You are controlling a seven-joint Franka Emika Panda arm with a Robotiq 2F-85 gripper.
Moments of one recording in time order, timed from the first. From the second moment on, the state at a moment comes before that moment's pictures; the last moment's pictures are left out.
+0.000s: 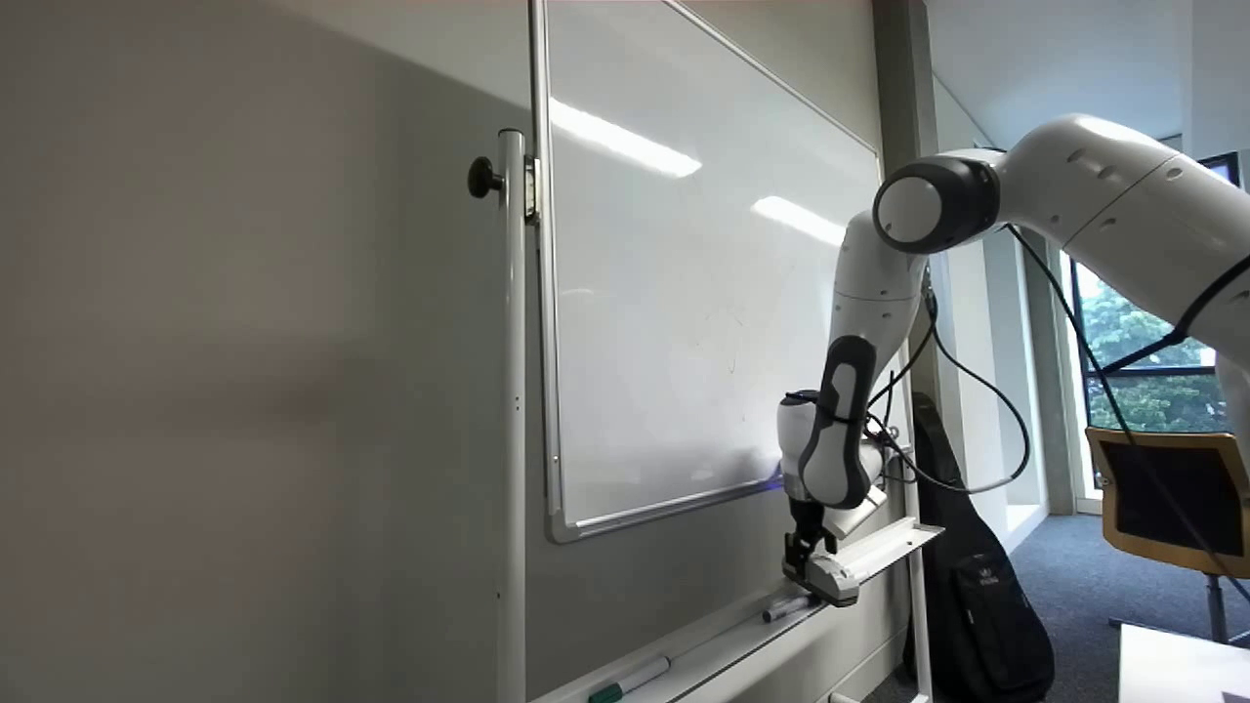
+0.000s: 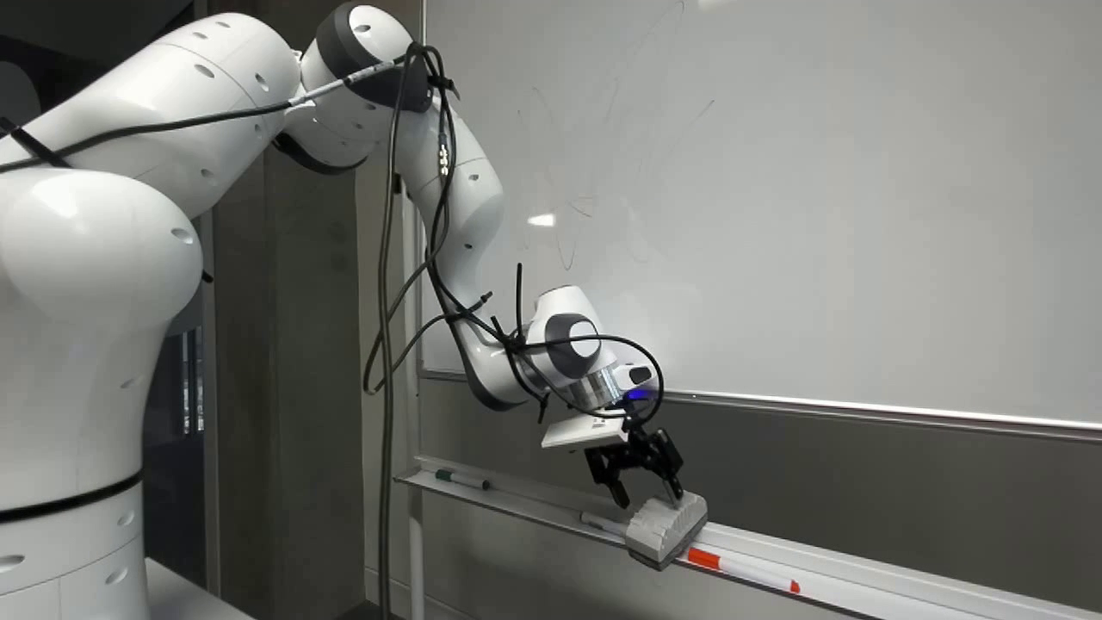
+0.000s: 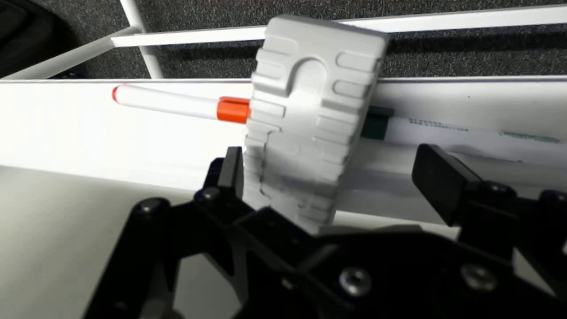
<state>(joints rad) 0.16 0.65 -0.50 -2.16 -0.23 2.98 0.15</state>
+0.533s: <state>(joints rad) 0.41 0.36 -0.61 -2.28 -0.41 2.66 0.18</state>
